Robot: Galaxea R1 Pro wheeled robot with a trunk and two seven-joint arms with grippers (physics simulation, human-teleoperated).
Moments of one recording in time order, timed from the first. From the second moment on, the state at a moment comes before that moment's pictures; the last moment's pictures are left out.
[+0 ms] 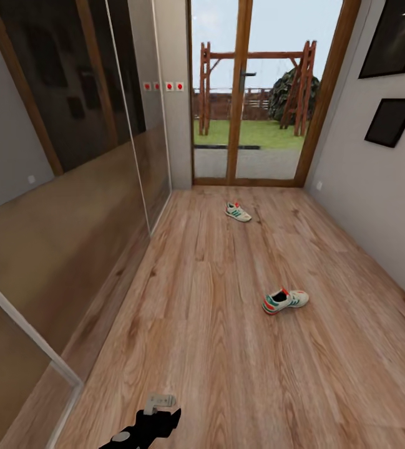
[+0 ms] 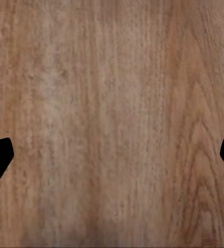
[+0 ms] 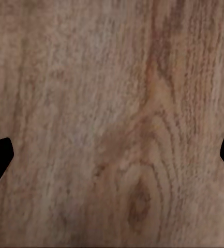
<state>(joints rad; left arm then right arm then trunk) -0.54 -0.11 -0.18 -0.03 0.20 -0.24 -0.17 -0.40 0.02 0.13 0.03 0.04 -0.23 -0.21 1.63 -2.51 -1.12</state>
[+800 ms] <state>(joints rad) -0.54 -0.11 -0.18 -0.03 0.20 -0.24 -0.17 -0.40 0.02 0.13 0.03 0.04 -0.23 -0.21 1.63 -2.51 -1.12</state>
